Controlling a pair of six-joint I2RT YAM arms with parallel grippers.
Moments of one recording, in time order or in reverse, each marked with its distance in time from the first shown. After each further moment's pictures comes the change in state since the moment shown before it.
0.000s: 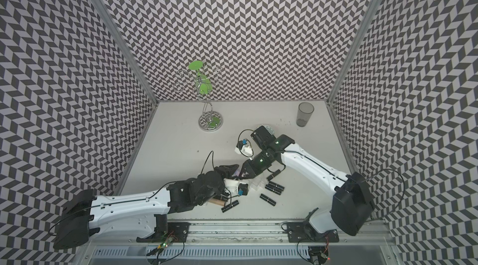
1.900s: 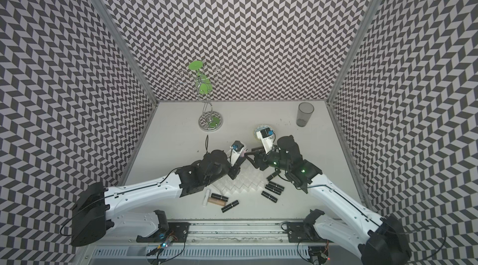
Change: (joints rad) left arm 0.196 0.147 0.180 0.015 0.222 -0.972; right arm -0.090 -0.406 -0.465 0.863 0.245 0.274
